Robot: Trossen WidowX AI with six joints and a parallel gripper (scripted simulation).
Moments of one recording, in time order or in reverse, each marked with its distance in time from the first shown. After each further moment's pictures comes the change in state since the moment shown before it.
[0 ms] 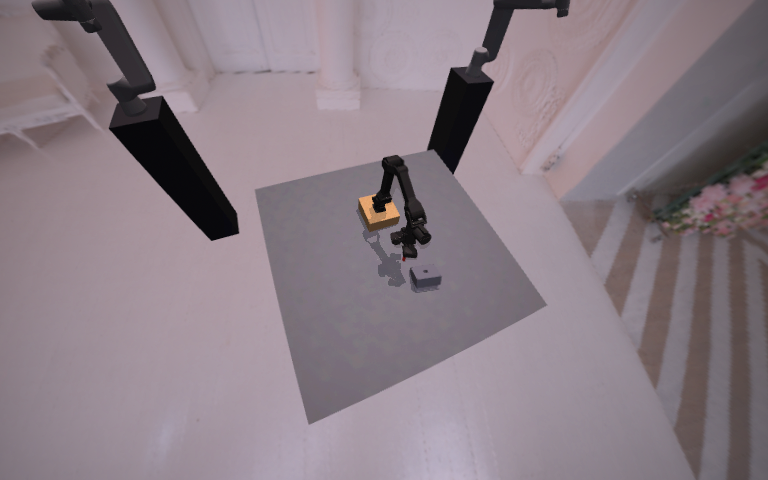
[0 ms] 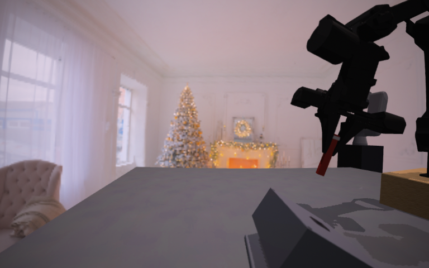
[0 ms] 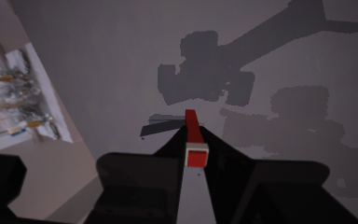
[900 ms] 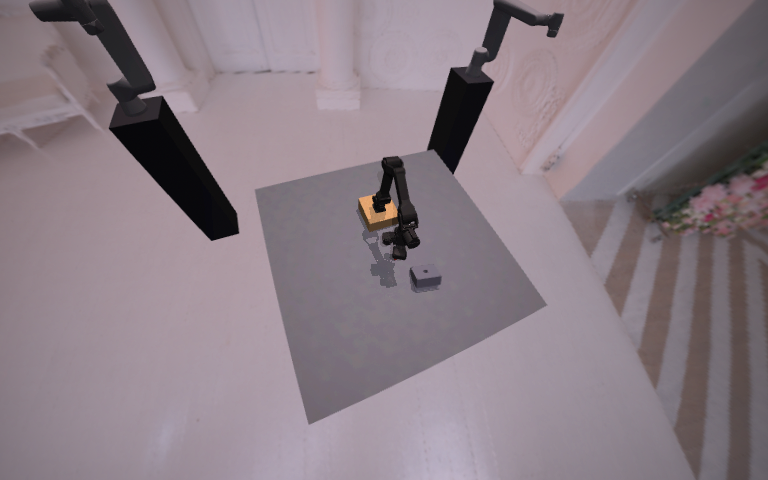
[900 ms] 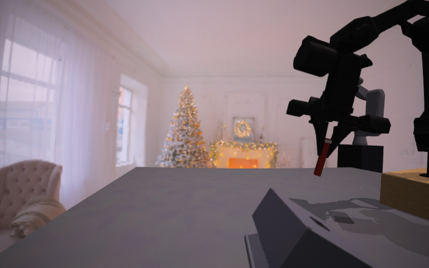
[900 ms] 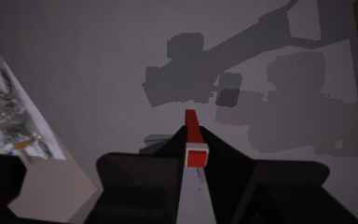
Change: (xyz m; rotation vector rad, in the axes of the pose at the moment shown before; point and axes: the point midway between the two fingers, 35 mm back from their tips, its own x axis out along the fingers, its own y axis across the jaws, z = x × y) arm 0.008 -0.003 0.039 0.087 -0.026 -0.089
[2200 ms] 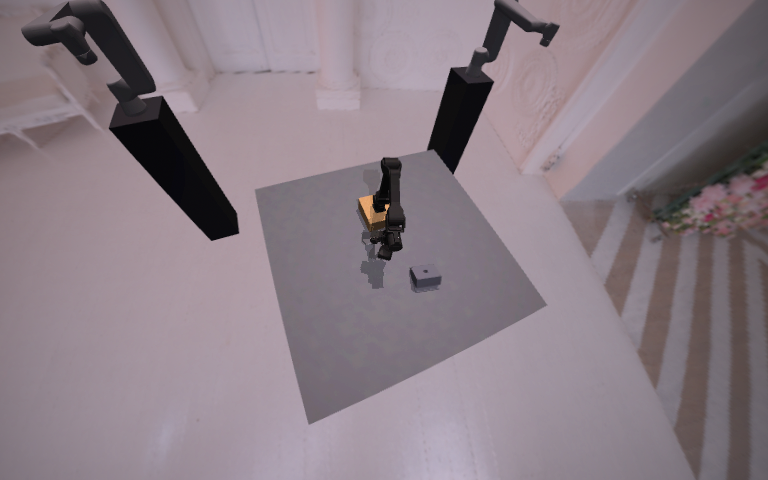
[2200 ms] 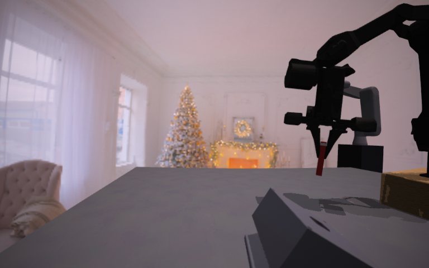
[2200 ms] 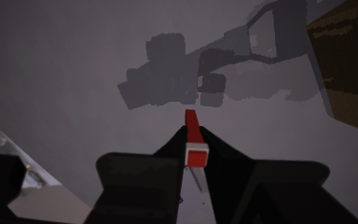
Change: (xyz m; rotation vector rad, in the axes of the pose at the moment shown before) arm 0.008 -0.007 0.053 0.138 -0.012 -0.126
